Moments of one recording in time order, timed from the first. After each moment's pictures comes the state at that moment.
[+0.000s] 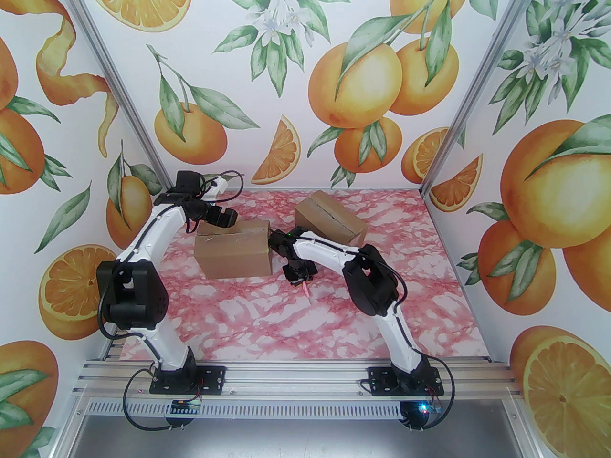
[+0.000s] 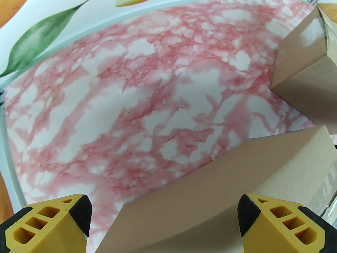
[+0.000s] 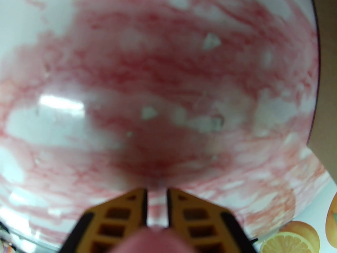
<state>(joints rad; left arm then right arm) -0.01 1.77 1.57 -0.75 0.26 0.29 0.79 2.26 1.79 -1.19 0.08 0.49</state>
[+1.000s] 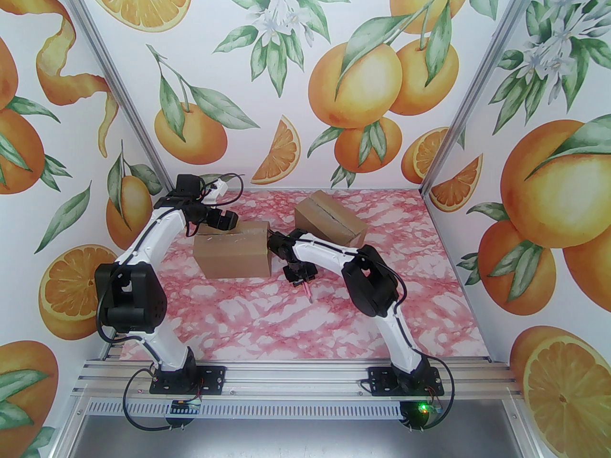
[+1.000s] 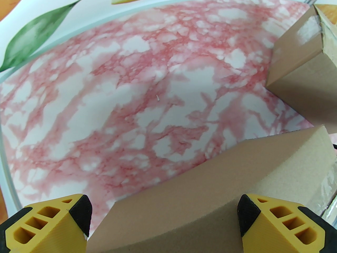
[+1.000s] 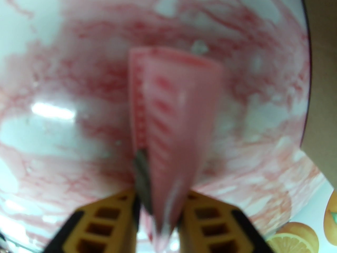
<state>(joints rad) -0.01 1.75 1.52 -0.72 0.28 0.27 0.80 2.25 1.77 -1.17 0.14 0.49</state>
